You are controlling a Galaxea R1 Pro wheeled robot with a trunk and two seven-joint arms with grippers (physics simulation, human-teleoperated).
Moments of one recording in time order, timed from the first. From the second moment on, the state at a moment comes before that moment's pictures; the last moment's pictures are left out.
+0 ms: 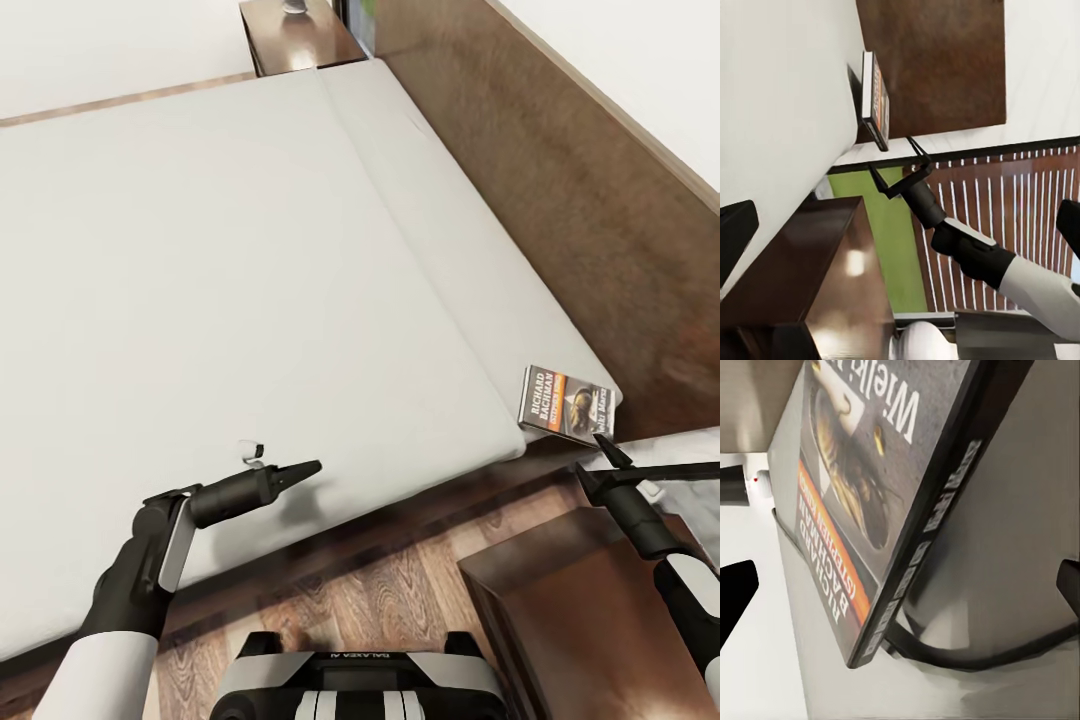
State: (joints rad) left arm -0.58 -0.02 0.19 -1.20 0.21 0.77 -1.31; right arm -0.58 -0.38 -0.28 -0.67 -1.46 0.49 0.69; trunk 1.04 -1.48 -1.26
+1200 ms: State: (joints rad) left arm -0.58 -0.02 0.19 -1.19 0.21 0.77 -1.31; right arm -0.58 -0.39 -0.28 -0.67 -1.46 0.49 0.69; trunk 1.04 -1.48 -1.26
